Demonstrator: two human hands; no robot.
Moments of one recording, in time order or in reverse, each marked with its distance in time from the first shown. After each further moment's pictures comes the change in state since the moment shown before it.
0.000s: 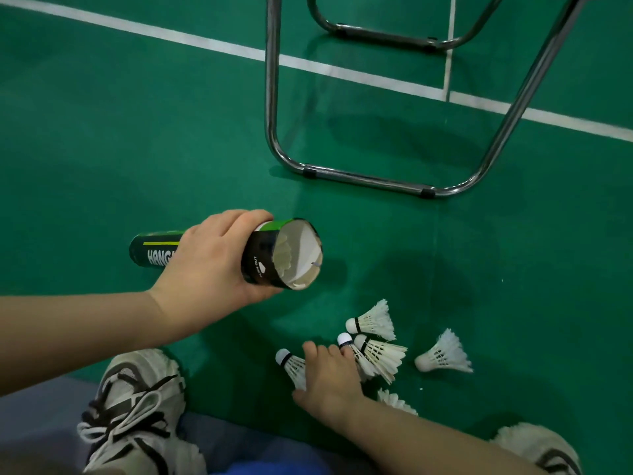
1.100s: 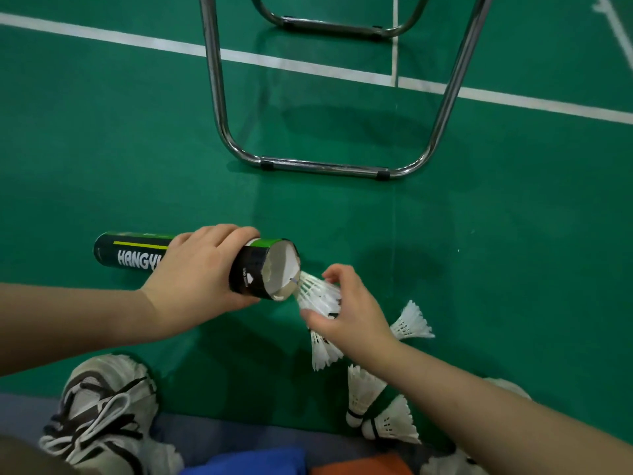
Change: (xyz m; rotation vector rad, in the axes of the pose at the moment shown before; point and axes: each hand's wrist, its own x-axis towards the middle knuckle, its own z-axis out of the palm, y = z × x) left_hand 0.000 0.022 0.033 0.177 -0.126 0.156; right_hand -0.052 0.058 -0.080 0.721 0.448 0.015
